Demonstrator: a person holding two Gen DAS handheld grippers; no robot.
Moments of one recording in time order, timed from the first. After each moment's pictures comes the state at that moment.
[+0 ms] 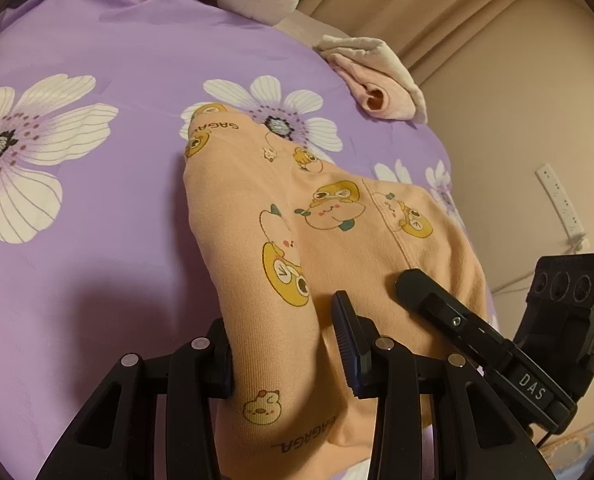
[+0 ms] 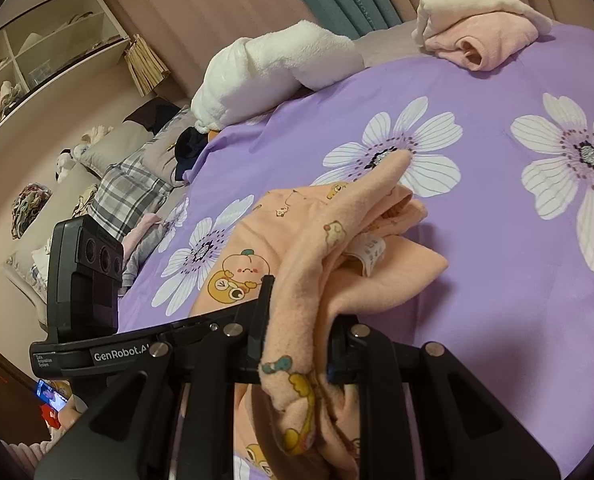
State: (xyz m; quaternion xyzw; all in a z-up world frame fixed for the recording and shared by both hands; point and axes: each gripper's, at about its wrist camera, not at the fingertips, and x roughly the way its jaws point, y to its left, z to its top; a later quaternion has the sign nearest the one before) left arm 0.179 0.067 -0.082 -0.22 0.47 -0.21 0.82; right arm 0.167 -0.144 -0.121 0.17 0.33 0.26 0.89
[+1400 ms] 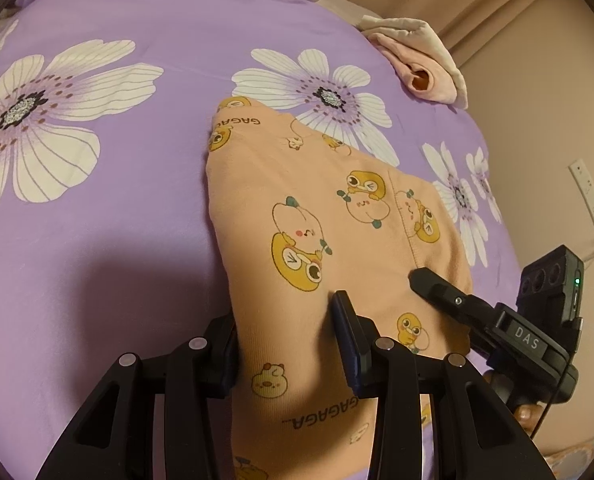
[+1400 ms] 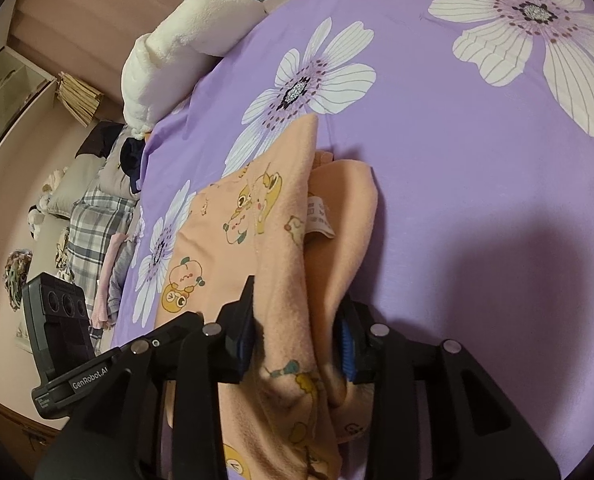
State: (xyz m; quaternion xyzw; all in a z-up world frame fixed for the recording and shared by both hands) left arm 0.178 0.079 -0.110 -0.20 0.51 -0.17 0.82; right arm 0.183 -0.177 -0.183 0.28 0.42 0.19 0.84
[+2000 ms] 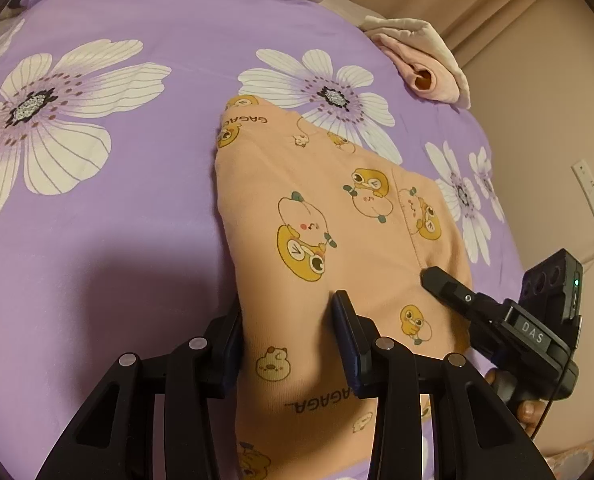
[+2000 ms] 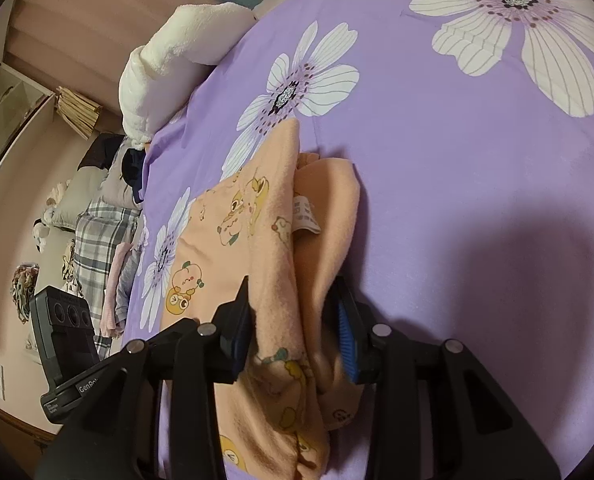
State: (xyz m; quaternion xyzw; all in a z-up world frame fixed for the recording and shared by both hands) left arm 0.173 0.083 -0.110 -0.20 0.52 -0.16 0.82; right arm 0.176 -0.190 -0.186 0.30 0.42 0.19 0.84
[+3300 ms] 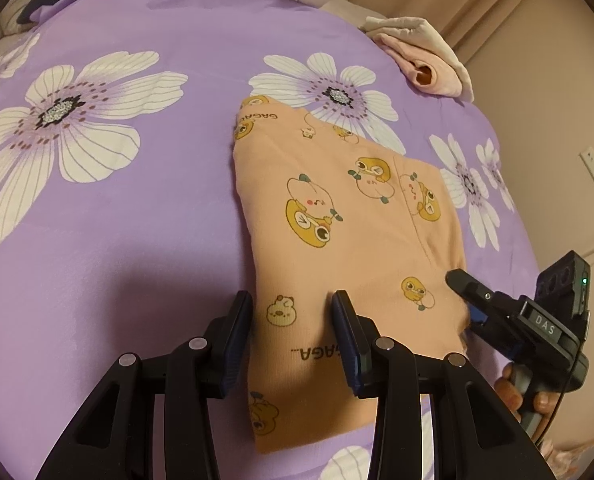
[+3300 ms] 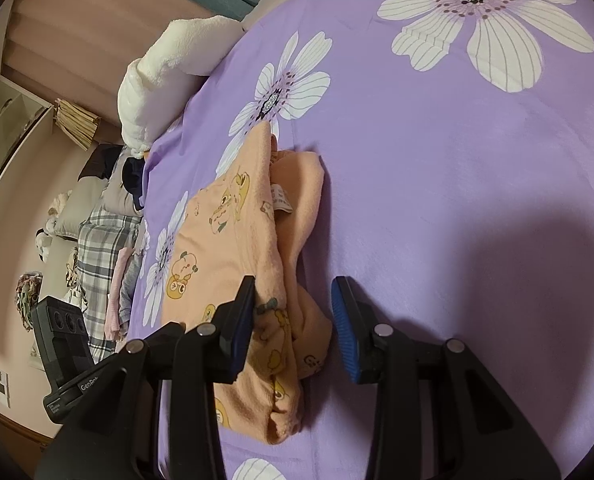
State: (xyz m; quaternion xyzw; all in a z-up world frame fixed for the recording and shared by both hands) left arm 0.148 0.083 -0.098 -0.17 0.51 -0.14 0.83; right arm 0.154 -0.209 -0.188 0.32 0.41 0.18 0.83
